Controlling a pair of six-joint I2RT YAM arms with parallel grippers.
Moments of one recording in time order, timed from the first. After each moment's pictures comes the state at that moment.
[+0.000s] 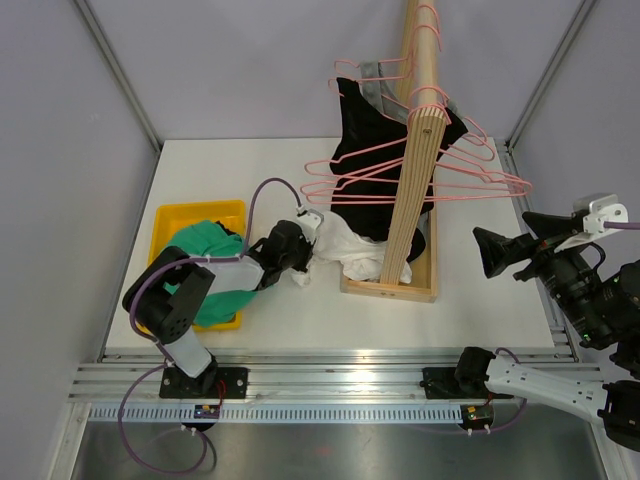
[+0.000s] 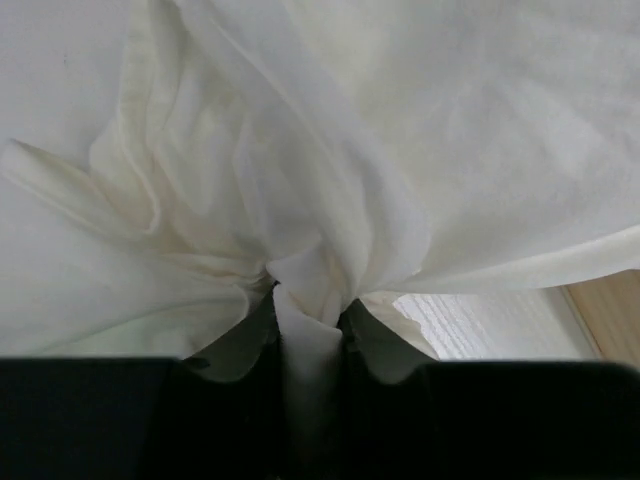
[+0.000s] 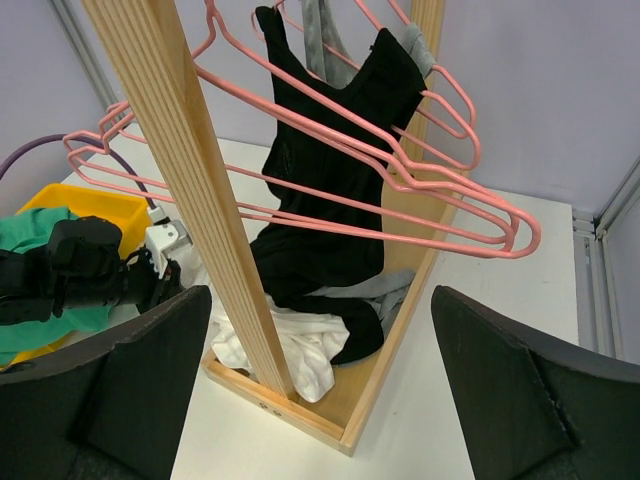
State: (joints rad) left arm -0.64 1.67 0.72 0.31 -0.02 -0.06; right arm 1.07 0.60 1.47 -0.86 0.72 0.05
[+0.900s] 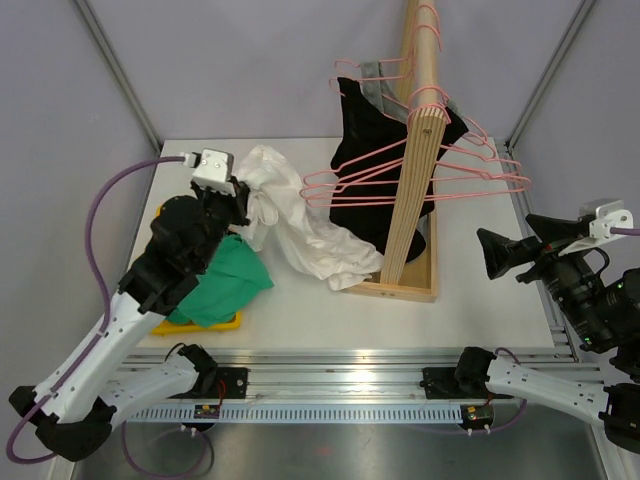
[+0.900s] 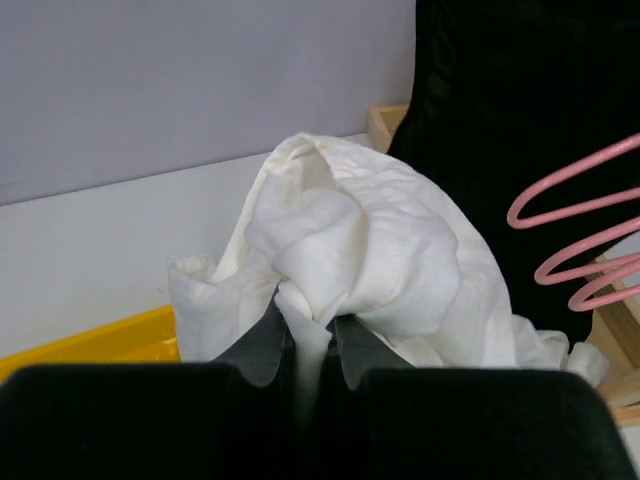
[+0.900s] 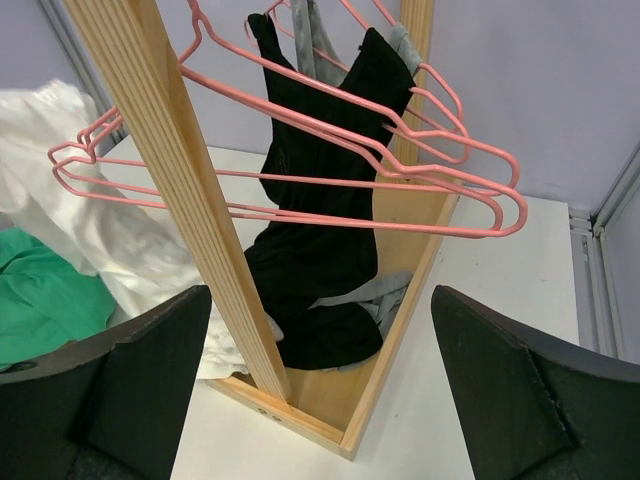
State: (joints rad) left arm -0.65 0.89 1.07 -0.27 -0.34 -0.05; right arm 1.07 0.55 1.43 -0.83 0.74 0.05
